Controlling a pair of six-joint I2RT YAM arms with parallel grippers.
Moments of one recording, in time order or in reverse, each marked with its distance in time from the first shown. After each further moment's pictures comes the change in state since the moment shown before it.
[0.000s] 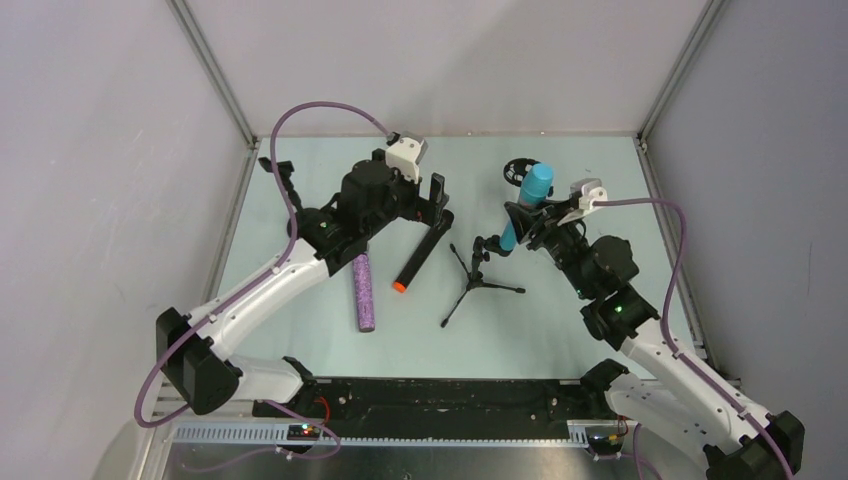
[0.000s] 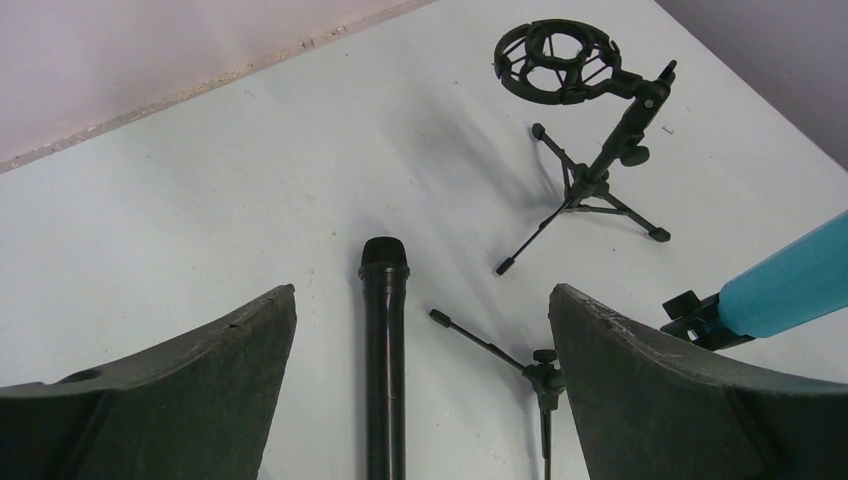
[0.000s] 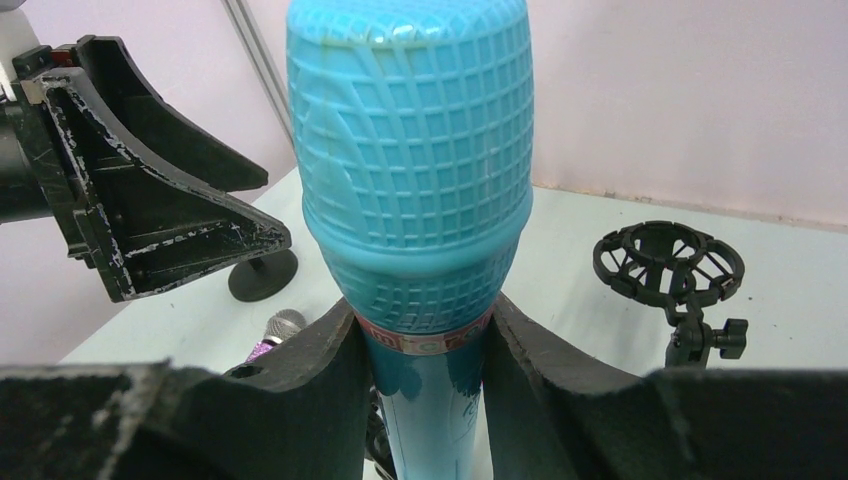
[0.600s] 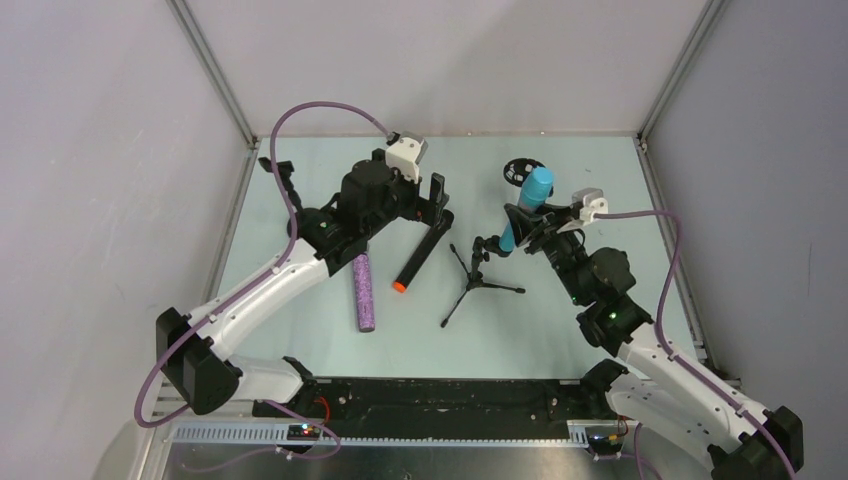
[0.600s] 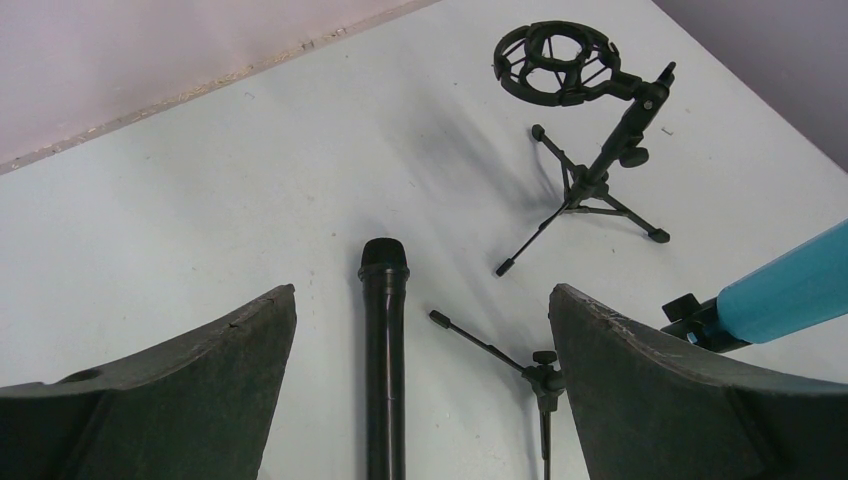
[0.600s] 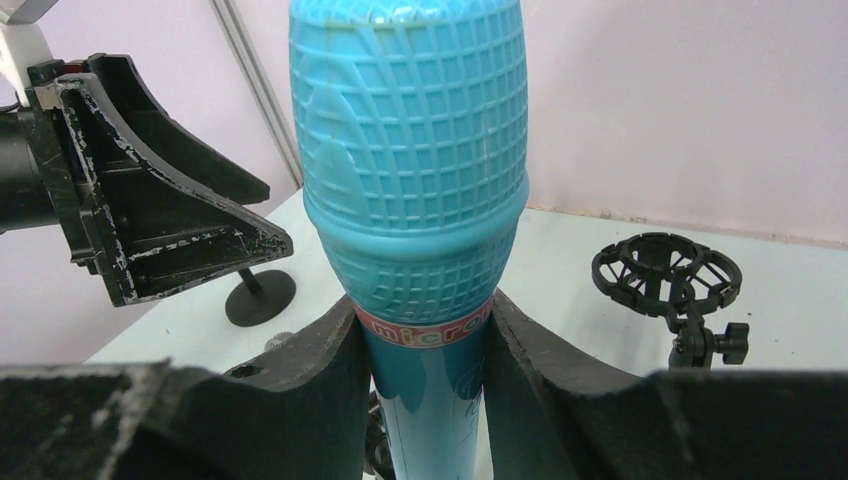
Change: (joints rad) left arm 0.000 0.000 0.000 0.002 0.000 0.000; right arm 0.047 -0.013 -0.078 0.127 0.072 -0.014
